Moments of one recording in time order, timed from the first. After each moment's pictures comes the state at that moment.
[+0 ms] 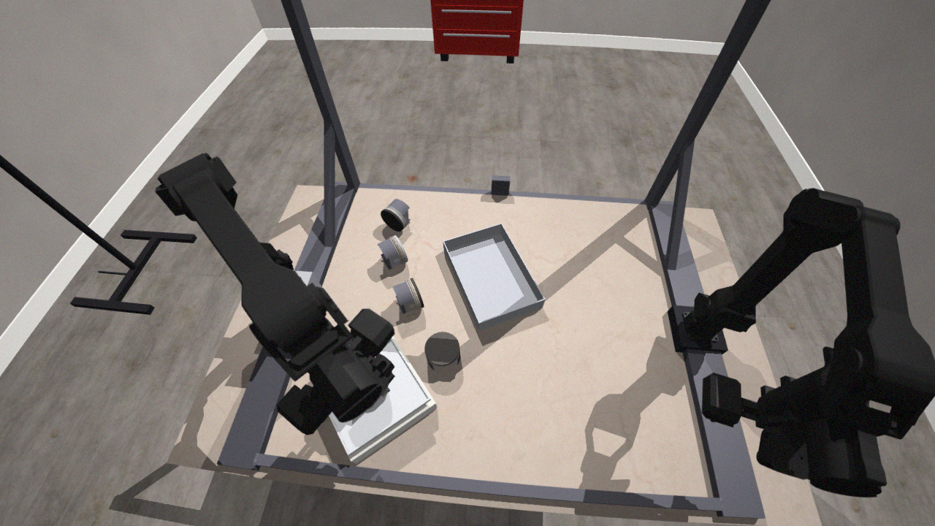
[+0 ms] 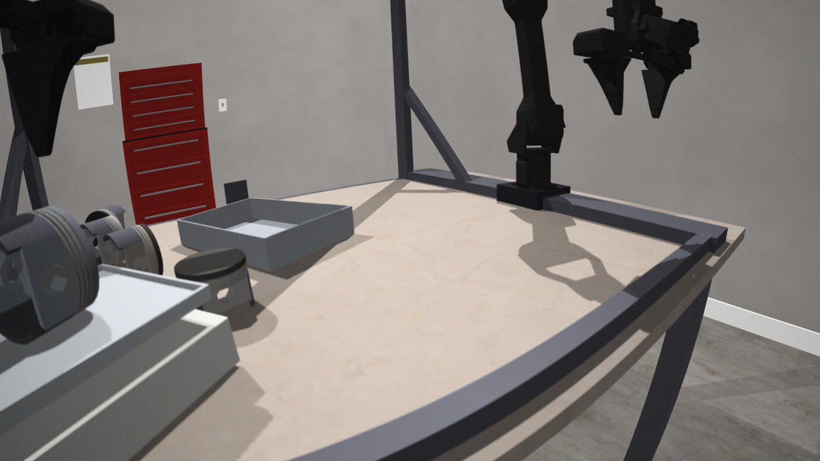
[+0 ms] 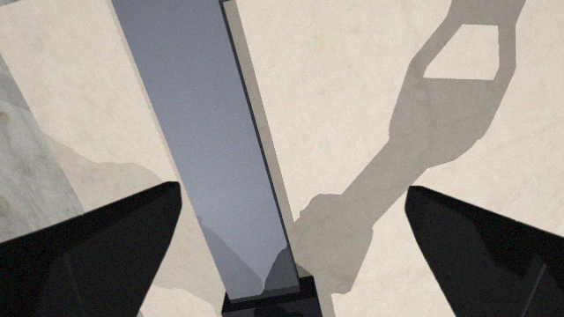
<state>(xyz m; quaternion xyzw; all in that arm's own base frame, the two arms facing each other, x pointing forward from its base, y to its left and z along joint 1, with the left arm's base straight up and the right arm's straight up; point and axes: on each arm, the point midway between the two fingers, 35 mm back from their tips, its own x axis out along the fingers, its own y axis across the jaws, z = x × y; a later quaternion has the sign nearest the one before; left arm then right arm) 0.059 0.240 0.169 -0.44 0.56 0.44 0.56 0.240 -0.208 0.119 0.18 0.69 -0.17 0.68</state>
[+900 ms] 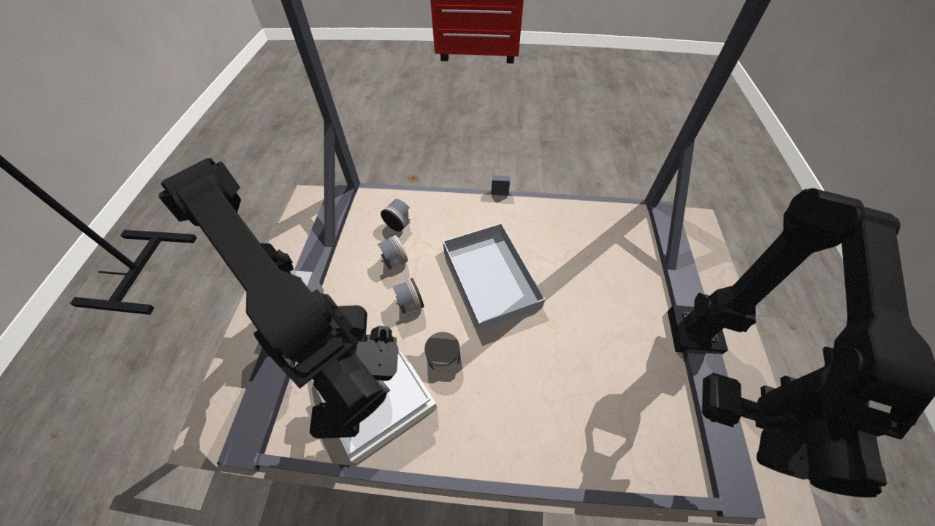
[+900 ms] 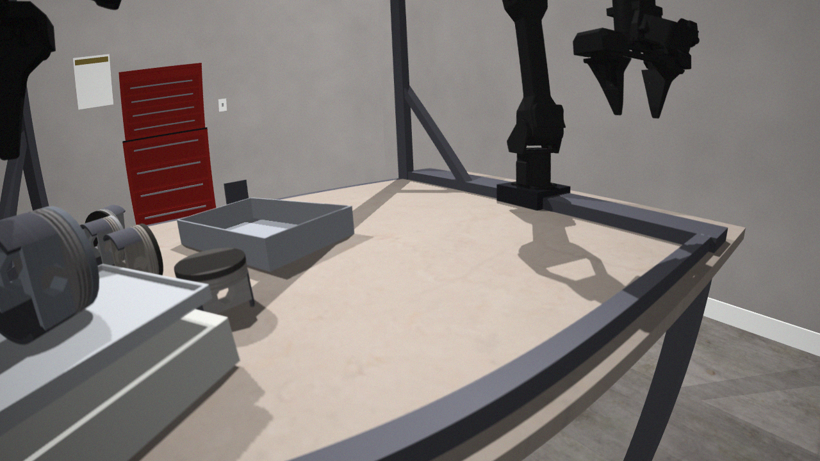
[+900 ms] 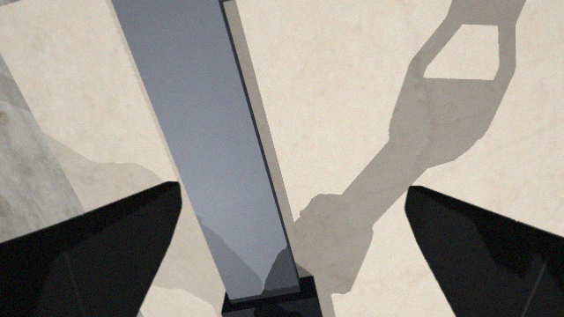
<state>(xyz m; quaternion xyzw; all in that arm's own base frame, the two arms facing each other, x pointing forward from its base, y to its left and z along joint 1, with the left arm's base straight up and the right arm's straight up) 0.059 0.240 0.169 -0.44 0.56 0.44 0.56 0.242 -0.206 0.119 -0.03 0.71 0.08 0.70</state>
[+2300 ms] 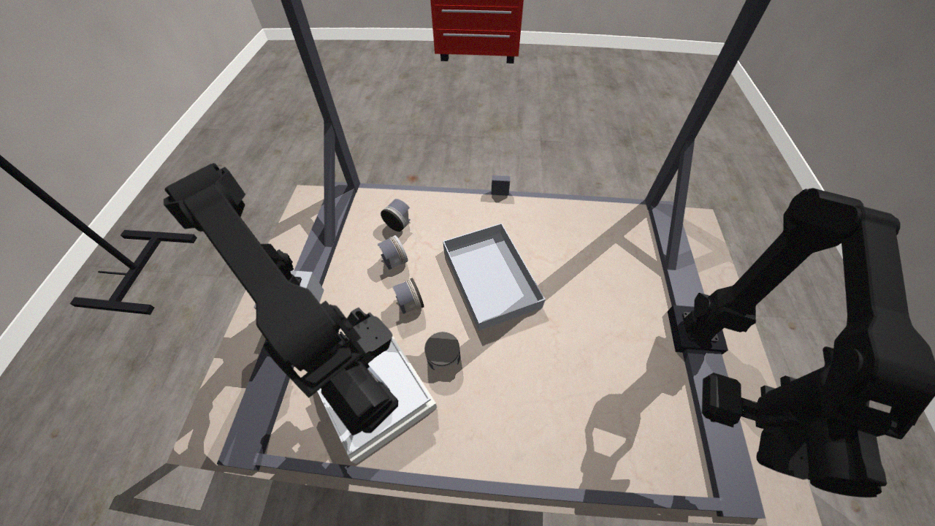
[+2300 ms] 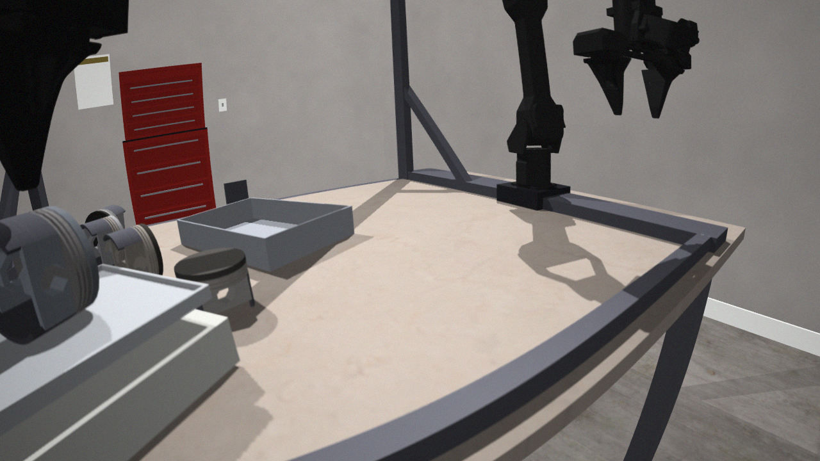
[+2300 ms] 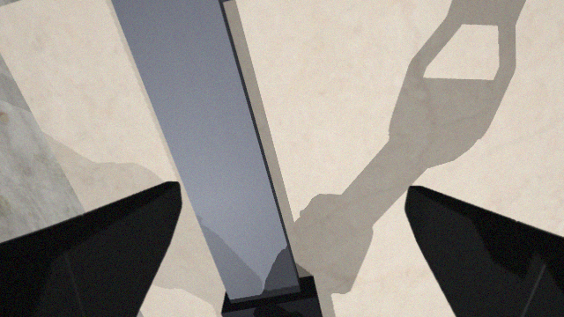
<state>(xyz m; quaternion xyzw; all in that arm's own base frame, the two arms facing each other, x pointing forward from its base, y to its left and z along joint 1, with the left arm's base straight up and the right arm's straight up) 0.059 0.240 0.169 -0.44 0.56 0.44 0.56 0.239 -0.207 0.108 -0.27 0.65 0.35 0.62</state>
